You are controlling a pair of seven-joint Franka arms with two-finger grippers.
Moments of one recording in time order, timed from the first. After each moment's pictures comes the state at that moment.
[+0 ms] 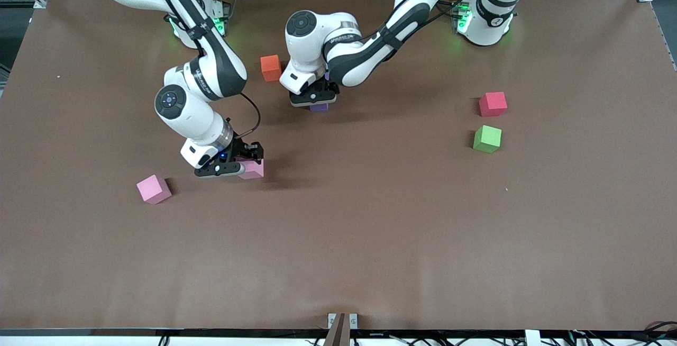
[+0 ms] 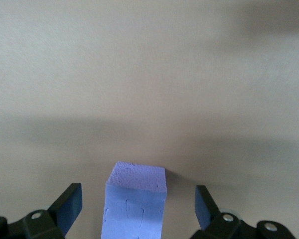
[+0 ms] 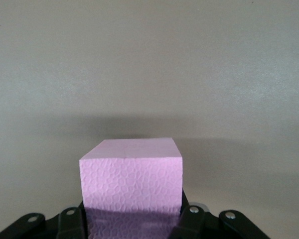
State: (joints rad) left arm -0.62 0.70 -0.55 -1.61 0.44 2.21 -1.46; right arm 0.32 0.31 0.09 -2.11 0.22 2.52 0.19
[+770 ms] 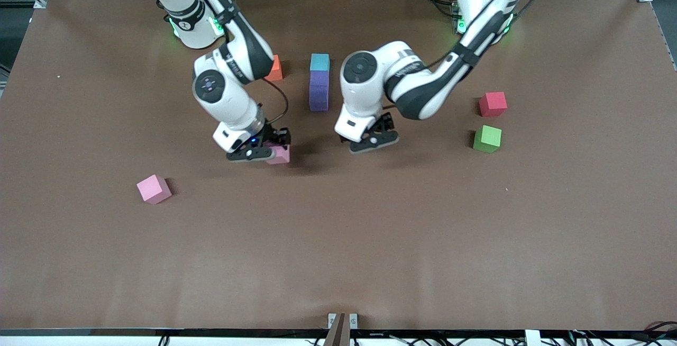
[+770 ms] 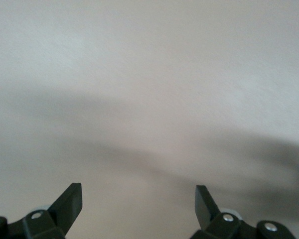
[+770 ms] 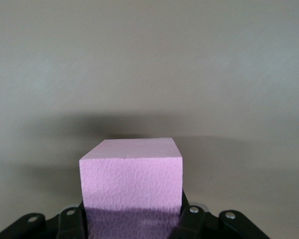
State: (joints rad) left arm -0.20 0.58 -0.63 -1.72 0.44 2.12 -1.25; right arm 0.51 0.31 0.09 -2.11 0.22 2.52 0.41
